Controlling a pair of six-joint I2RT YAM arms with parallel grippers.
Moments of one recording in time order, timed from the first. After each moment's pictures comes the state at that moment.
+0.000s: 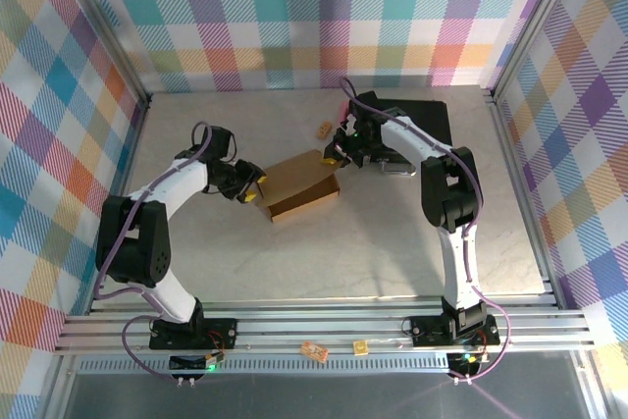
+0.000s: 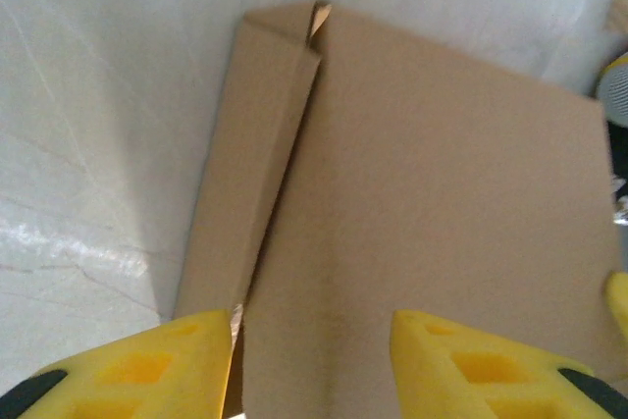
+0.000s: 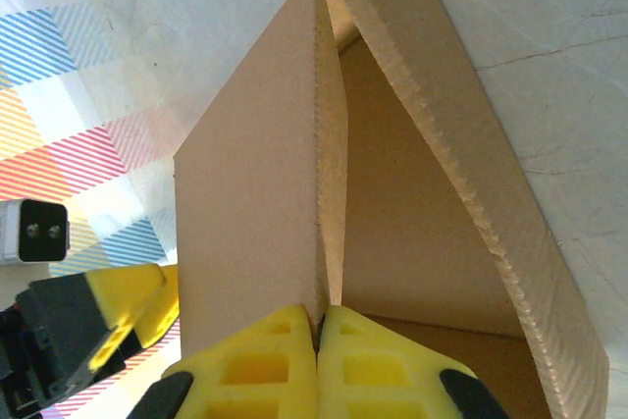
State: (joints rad) left arm -0.17 1.66 1.10 -0.58 0.42 -0.99; right arm 0.41 2.20 1.80 -0.75 -0.73 0.73
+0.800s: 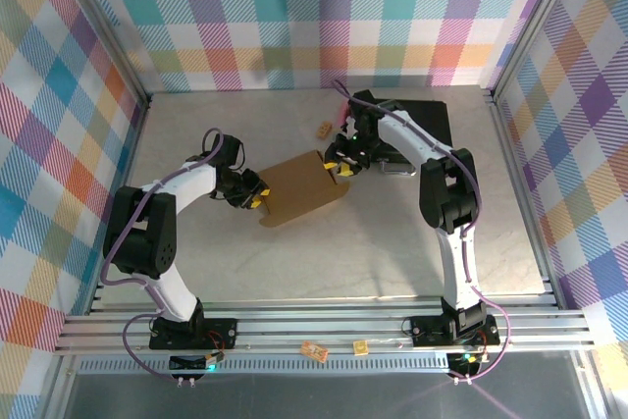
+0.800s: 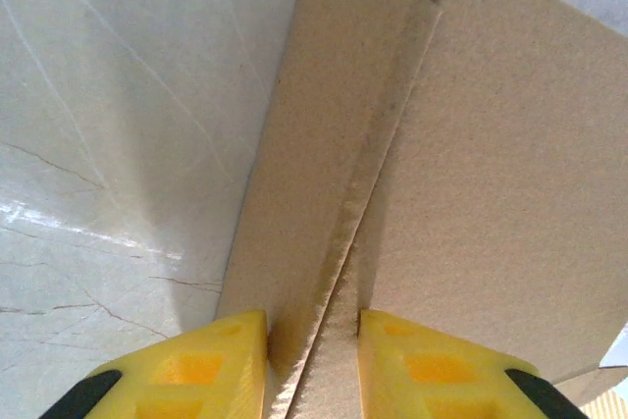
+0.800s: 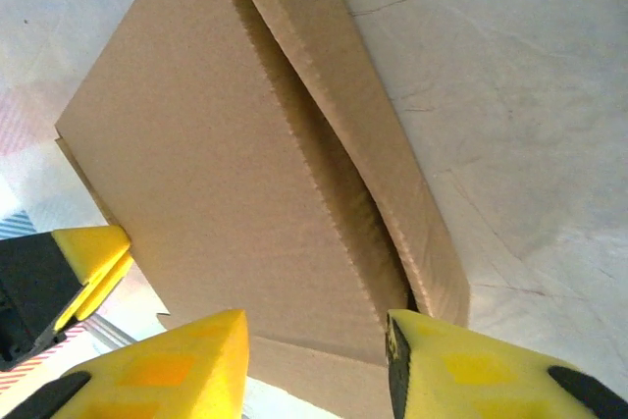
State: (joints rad) left arm -0.20 1.73 1.06 -0.54 0.39 -0.96; right arm 0.42 2.20 1.91 -1.04 -0.55 0.56
